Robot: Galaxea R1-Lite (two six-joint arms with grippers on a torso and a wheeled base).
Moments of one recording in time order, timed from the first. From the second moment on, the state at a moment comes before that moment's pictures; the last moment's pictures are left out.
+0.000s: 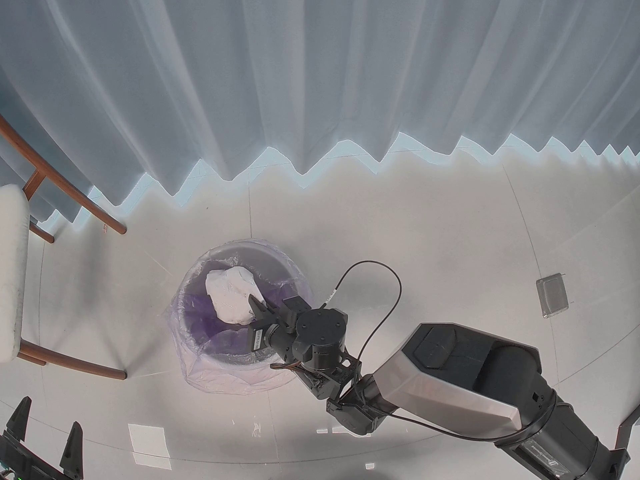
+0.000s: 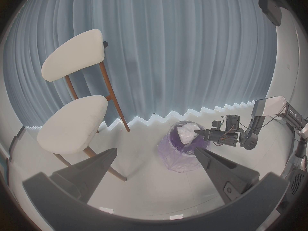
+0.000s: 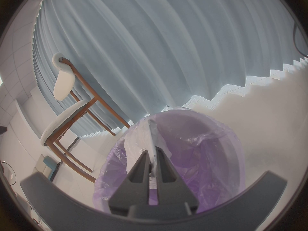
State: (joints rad) left arm 0.00 0.02 -0.02 0.02 0.02 0.04; right arm 0.90 2.70 -1.50 -1.24 -0.21 0.22
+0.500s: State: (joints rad) left arm 0.00 0.02 -0.02 0.02 0.02 0.04; right arm 0.89 2.67 -1.44 -1.29 -0.21 0.24
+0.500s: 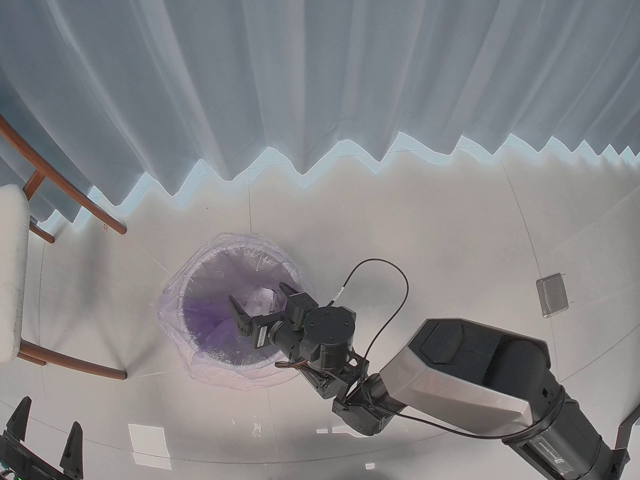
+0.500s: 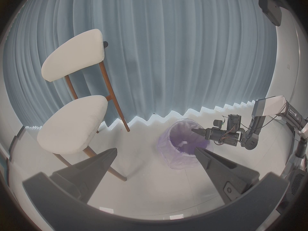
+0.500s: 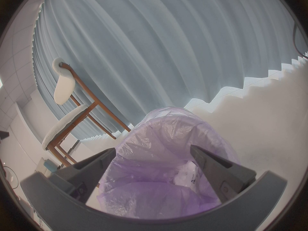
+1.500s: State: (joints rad) left arm 0.00 0.02 -0.02 -0.02 0.03 0.02; right arm 0.64 1.89 -0.53 -1.33 -0.23 0.26
